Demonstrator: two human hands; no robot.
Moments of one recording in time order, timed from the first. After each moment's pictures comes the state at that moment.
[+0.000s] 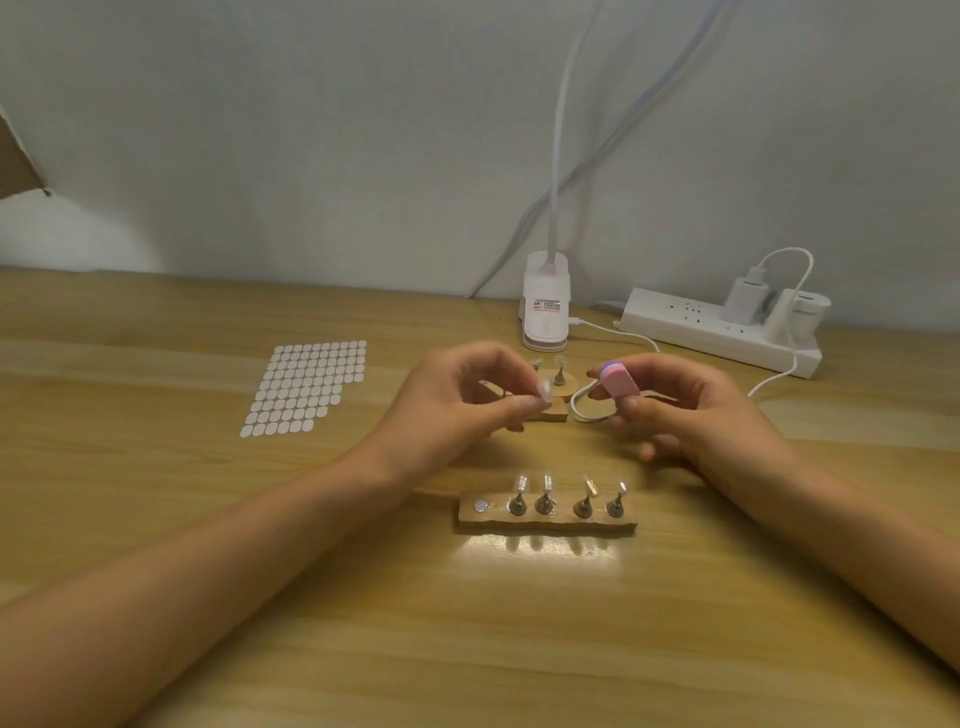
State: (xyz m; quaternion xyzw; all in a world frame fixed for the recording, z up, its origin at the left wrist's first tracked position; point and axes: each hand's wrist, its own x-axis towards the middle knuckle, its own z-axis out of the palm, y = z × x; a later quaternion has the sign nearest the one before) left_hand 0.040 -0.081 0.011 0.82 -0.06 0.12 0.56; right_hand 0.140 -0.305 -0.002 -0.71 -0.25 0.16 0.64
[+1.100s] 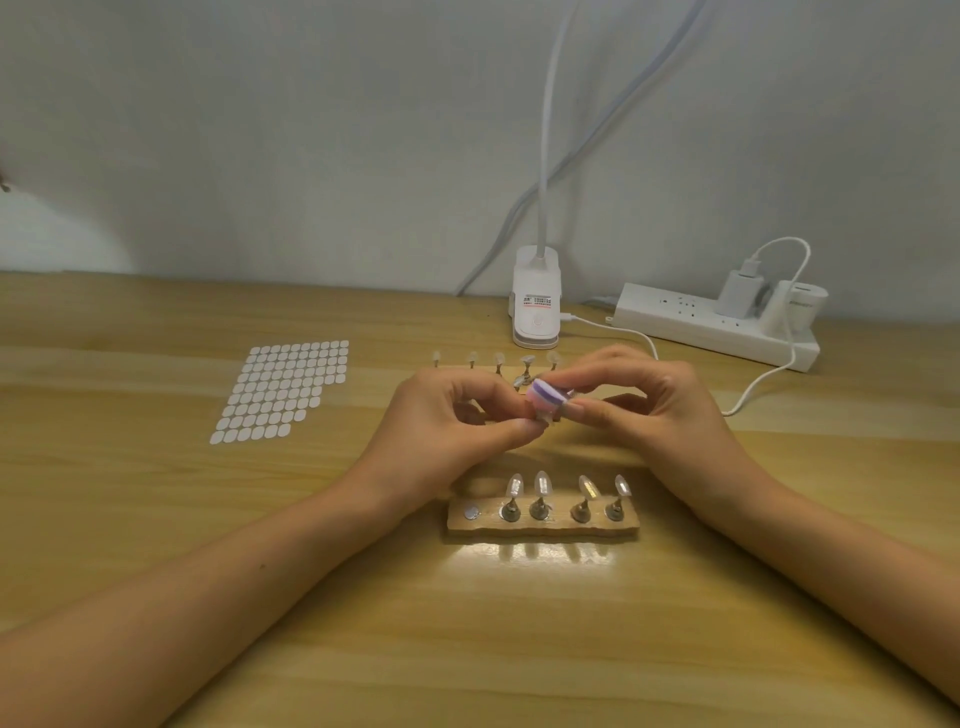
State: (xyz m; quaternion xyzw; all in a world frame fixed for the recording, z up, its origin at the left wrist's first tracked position) left_hand 0.044 -0.084 -0.011 0.80 -0.05 0.14 0.58; right_hand 0.123 -0.277 -0.002 -0.74 -0.39 0.00 0.55
